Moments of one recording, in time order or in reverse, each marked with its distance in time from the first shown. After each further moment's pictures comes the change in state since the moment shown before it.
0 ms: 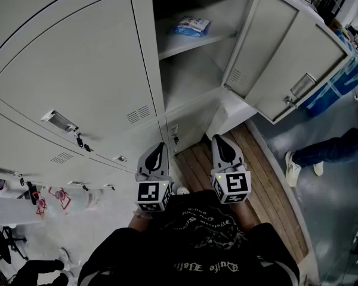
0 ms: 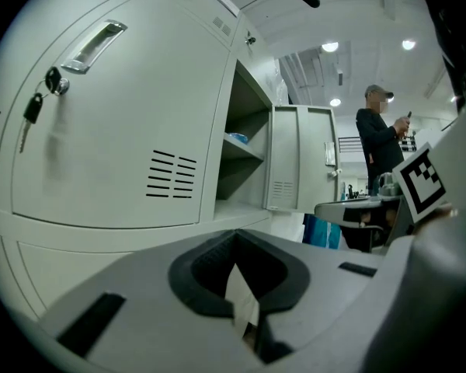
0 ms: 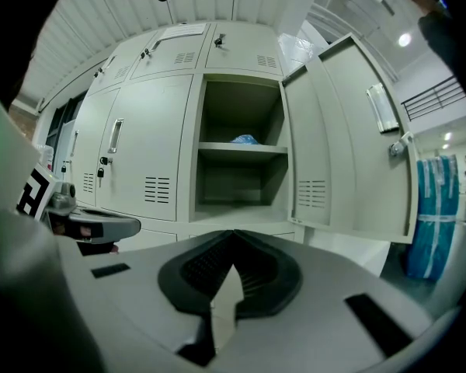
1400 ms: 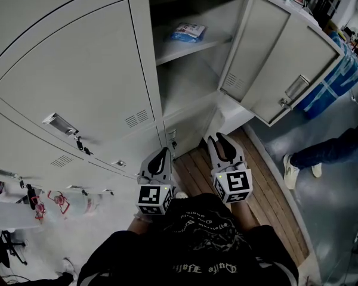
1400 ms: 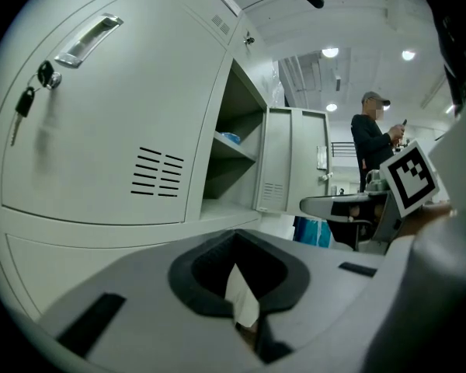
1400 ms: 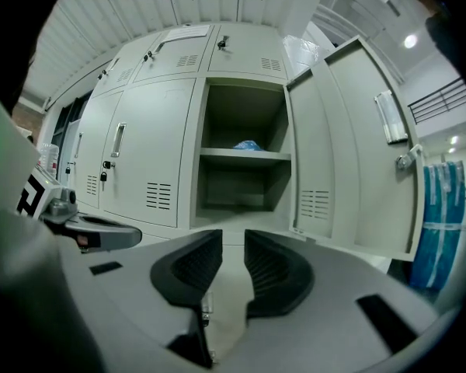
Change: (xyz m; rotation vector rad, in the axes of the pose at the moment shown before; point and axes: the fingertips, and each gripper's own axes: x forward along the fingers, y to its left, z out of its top) left arm 0.000 -0.018 0.002 -0.028 0.002 -0.060; right arm 0.000 -0.004 0.018 -0.030 -0.014 0.028
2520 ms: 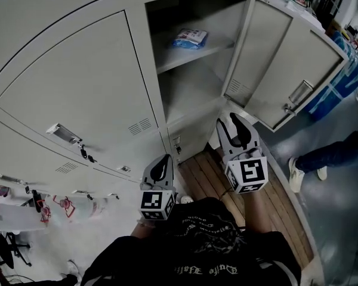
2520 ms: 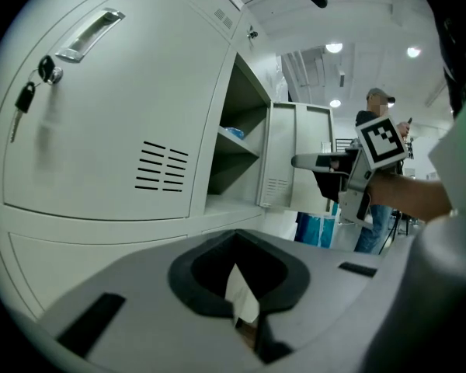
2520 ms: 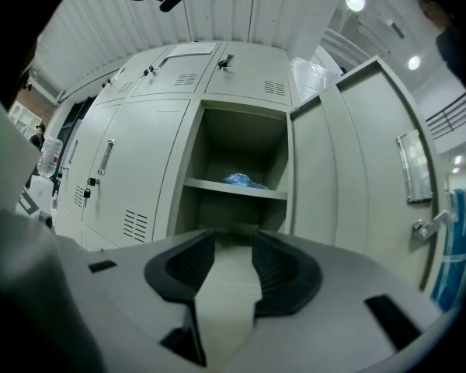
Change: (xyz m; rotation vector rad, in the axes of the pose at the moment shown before) left arm 0.003 0.007 -0.006 -0.009 0.035 0.021; right arm 0.025 -0.035 0.079 -0.086 -0.150 -0.001
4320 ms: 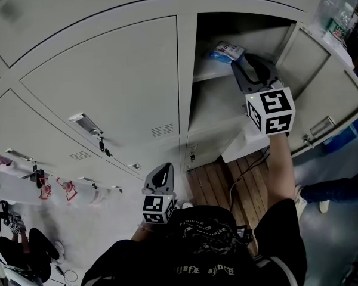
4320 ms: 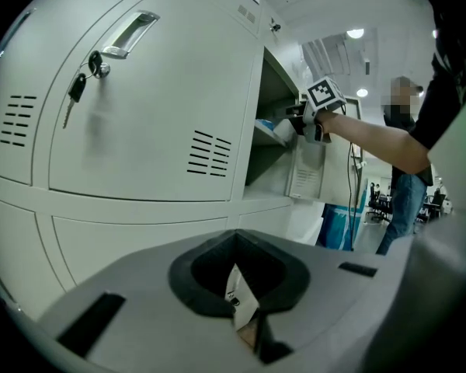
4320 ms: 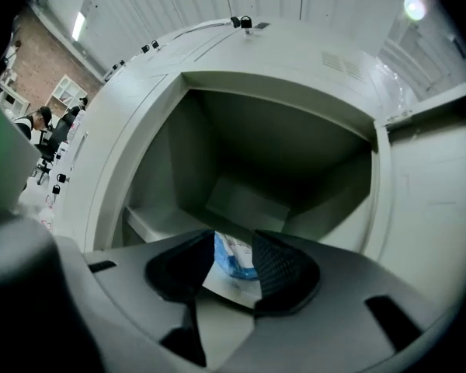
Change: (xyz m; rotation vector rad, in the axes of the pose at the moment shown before) left arm -0.019 0.046 -0.024 -0.056 0.056 0.187; right arm 0.162 -0.023 0.132 -0.294 -0.026 0.192
